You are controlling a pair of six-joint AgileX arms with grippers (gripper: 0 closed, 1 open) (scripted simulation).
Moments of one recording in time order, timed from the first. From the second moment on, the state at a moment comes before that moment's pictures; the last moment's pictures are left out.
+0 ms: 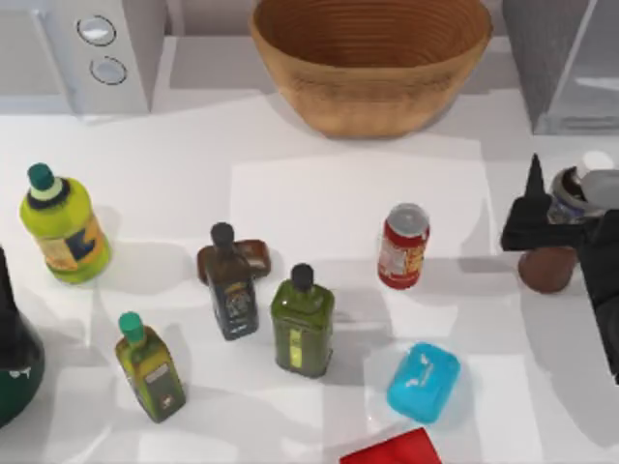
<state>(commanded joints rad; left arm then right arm) 0.00 0.00 0.00 0.00 0.00 0.00 0.41 1.80 0.29 1.51 0.43 0.00</state>
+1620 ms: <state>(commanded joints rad) 0.00 0.00 0.00 0.00 0.00 0.00 0.20 0.58 0.19 0.52 0.23 0.04</state>
